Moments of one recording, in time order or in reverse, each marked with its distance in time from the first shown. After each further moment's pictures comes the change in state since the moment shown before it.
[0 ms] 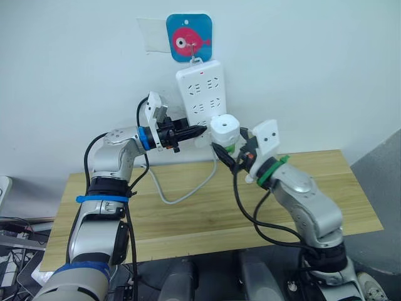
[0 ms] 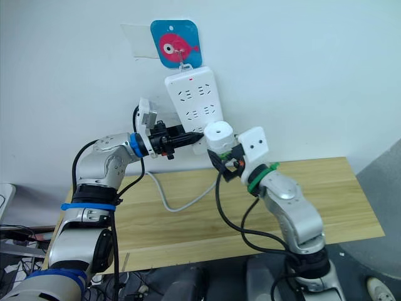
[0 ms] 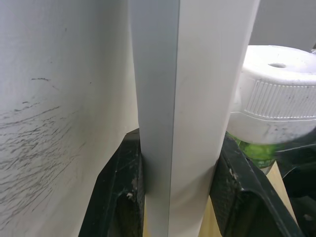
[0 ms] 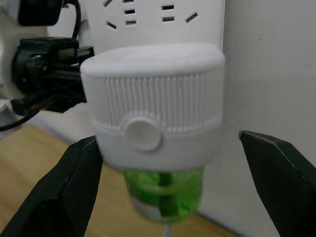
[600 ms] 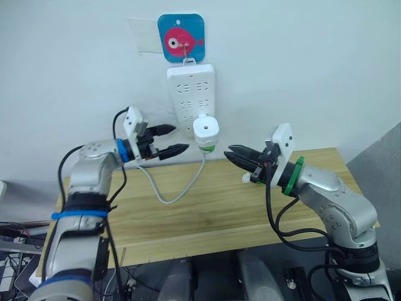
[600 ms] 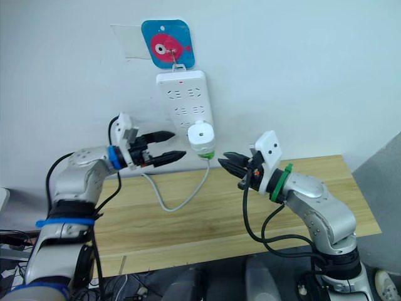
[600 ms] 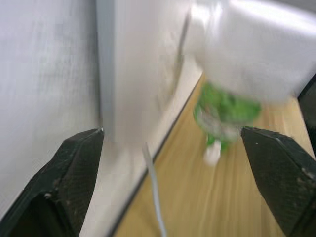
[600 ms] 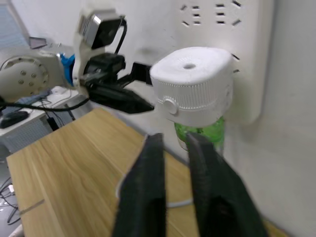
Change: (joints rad) left arm 0.234 0.163 0.037 -0.166 -0.008 -0.009 0.012; right arm -0.012 -0.134 -0.050 0.017 0.219 0.008 0.217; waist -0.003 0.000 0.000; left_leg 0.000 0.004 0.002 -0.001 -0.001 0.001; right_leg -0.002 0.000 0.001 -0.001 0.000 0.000
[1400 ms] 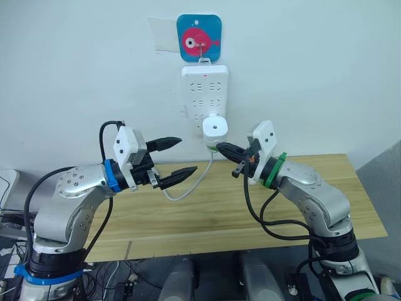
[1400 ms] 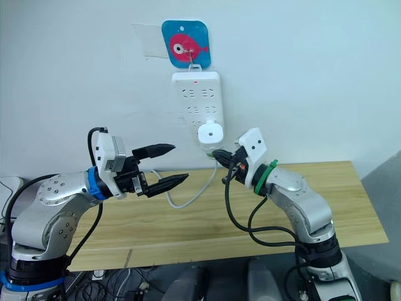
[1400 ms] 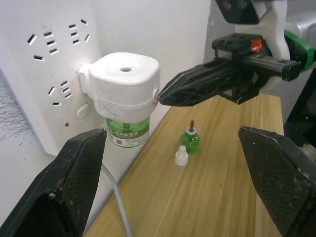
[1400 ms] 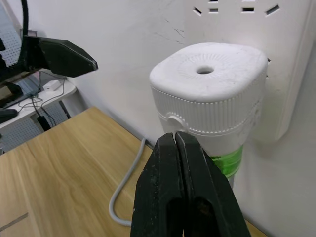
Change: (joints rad) left arm 0.328 0.048 0.054 -0.723 -0.197 0.195 0.262; right arm -0.053 0.073 0.079 0.126 -0.112 -0.065 -0.081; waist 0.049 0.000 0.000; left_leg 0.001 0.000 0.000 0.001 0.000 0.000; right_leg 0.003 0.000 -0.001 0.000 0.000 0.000
